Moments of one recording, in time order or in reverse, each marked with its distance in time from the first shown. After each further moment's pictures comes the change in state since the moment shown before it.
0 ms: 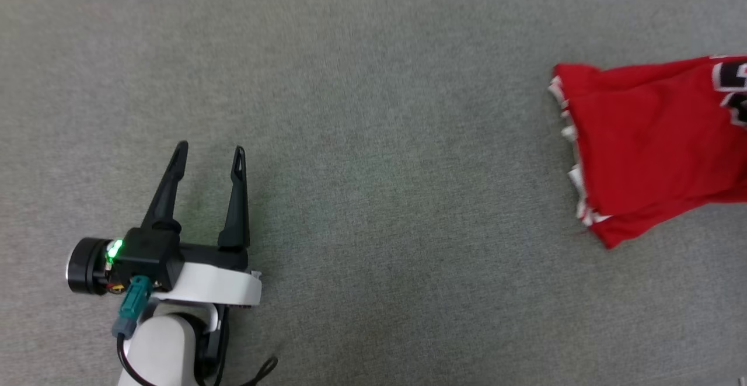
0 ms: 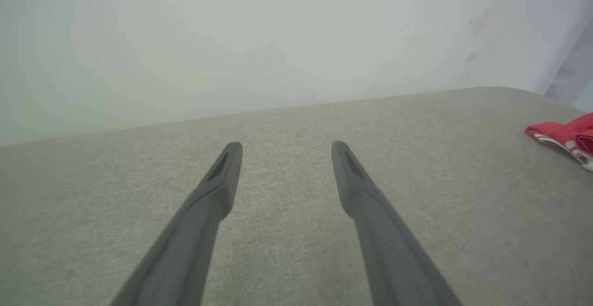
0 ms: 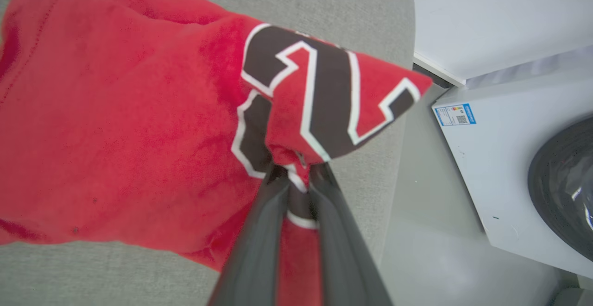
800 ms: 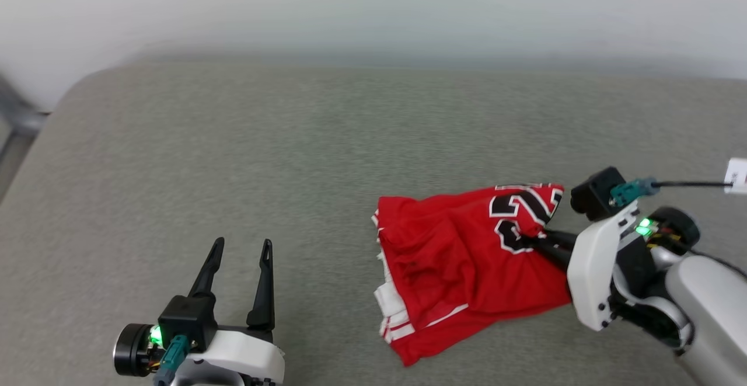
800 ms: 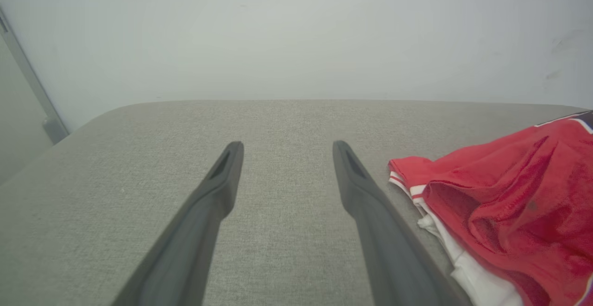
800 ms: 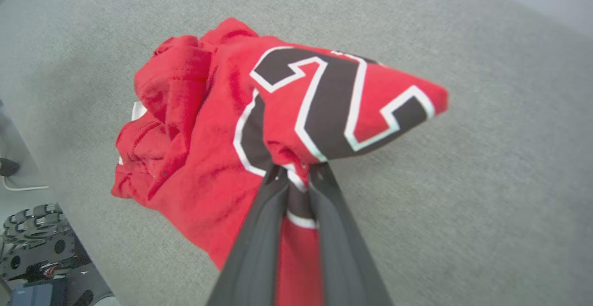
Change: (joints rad) left arm 0.166 -0.034 -0.049 0.120 -0.048 0.027 0.000; right arm 0.217 0.334 0.131 -0.124 0.170 0.000 -0.015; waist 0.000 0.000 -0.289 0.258
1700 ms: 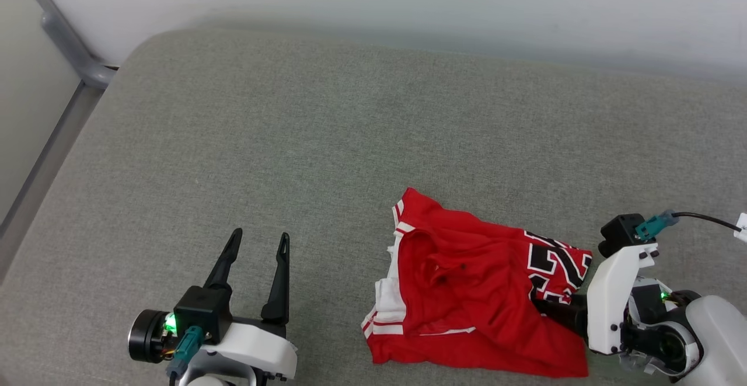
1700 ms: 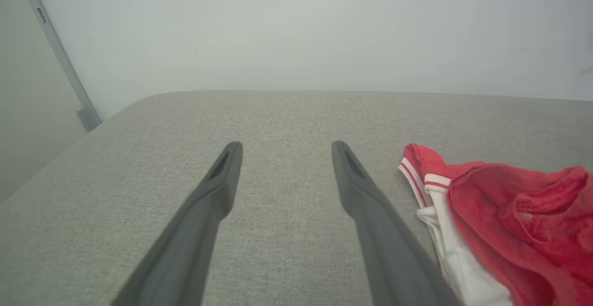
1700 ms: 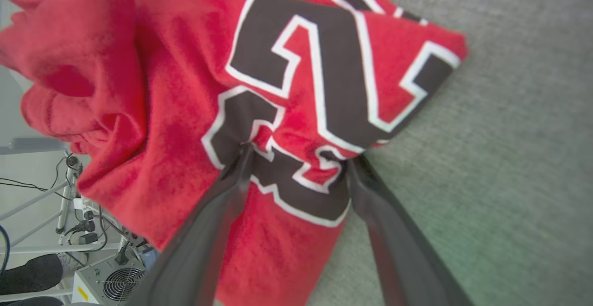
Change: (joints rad) left arm -0.029 0.000 -0.027 0.010 0.006 -0.021 0.000; right arm 0.166 0.153 -0.276 0.183 0.080 0.000 0.292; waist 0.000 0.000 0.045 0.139
